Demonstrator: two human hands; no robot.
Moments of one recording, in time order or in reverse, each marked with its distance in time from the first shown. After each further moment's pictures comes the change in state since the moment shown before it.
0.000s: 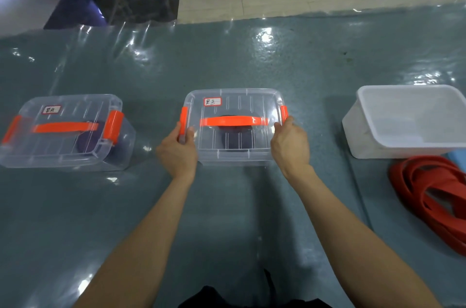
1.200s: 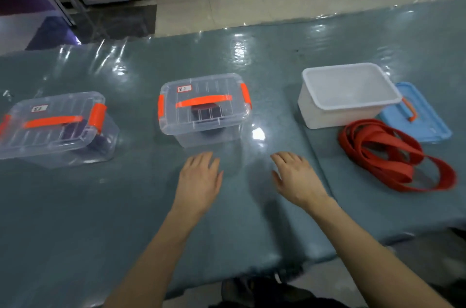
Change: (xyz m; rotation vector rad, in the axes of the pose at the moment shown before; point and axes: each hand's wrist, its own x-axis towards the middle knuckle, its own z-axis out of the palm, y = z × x) left_hand -0.176 0.029 -0.072 0.588 -0.500 0.893; right_hand -0.177 0.124 -0.079 -0.313 -0.165 -0.419
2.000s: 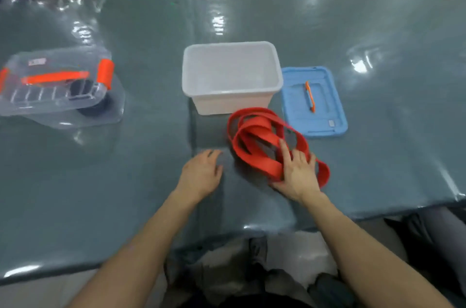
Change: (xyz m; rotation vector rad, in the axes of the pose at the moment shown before) left_hand 0.134 0.364 0.129 -0.238 -0.309 -0.165; right_hand -0.083 0.417 0.040 -0.080 -0.206 0.202
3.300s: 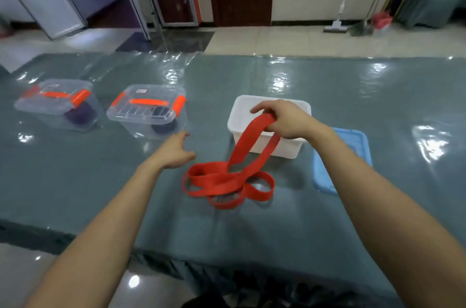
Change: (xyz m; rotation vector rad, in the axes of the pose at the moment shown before) left_hand -0.034 -0.058 -0.173 -0.342 0.111 -0.504; right_hand 0.079 -0.082 -0.275 0.508 0.035 -0.664
